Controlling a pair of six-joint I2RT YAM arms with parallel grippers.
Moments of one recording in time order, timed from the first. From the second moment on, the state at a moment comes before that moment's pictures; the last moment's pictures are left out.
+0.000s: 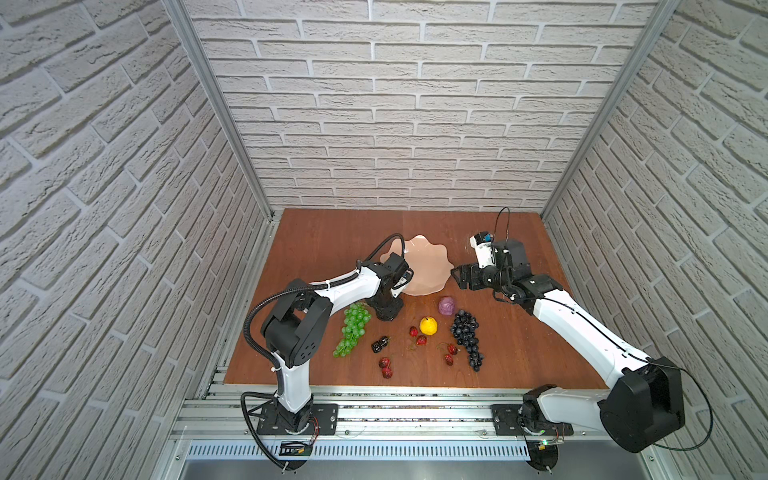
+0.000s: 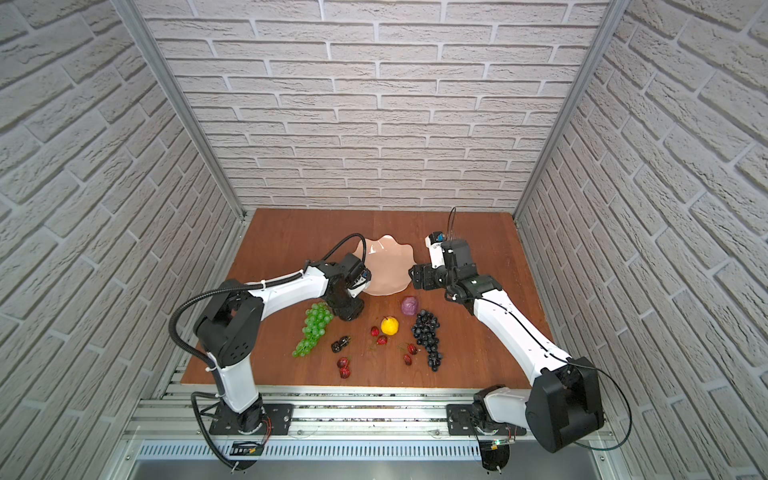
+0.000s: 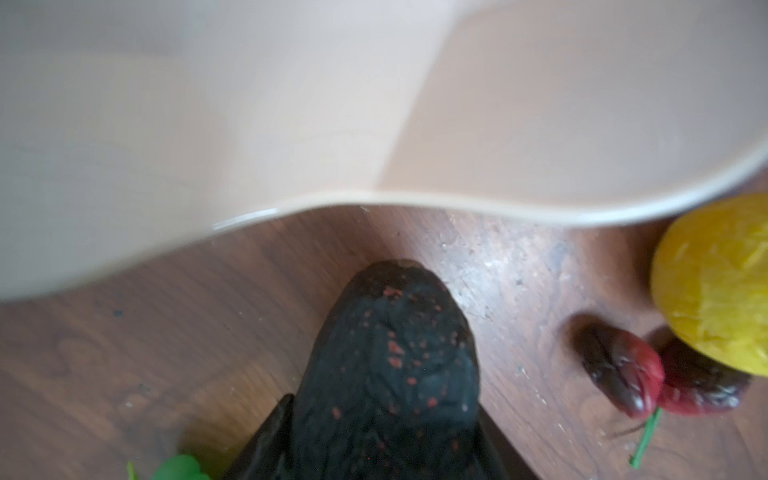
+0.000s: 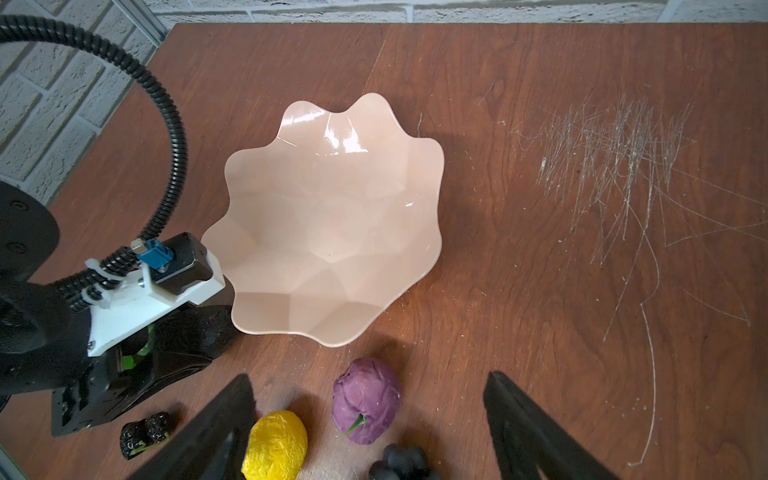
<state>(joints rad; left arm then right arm) -0.68 1.83 1.27 -0.80 0.03 0.01 0.28 1.28 0.98 -0.43 -0.15 0.20</state>
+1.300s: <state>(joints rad) -0.58 2.29 2.13 -1.00 0.04 0.14 0.31 1.31 1.01 -0.60 -0.12 0.12</state>
